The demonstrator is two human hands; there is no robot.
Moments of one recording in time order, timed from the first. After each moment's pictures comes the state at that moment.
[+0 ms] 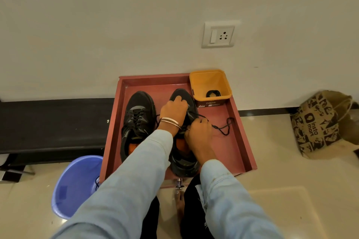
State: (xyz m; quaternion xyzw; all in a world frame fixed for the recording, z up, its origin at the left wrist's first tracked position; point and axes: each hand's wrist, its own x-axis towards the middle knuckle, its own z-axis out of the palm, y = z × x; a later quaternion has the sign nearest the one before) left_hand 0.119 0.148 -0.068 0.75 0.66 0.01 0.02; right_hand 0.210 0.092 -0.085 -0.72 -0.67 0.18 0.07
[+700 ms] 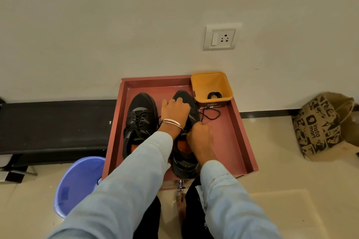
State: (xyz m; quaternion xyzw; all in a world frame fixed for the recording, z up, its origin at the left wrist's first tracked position) left_hand 0.119 0.143 -0.053 0.76 0.65 -0.05 -0.02; right_hand 0.208 0.092 -0.093 -0.74 -0.65 0.18 0.07
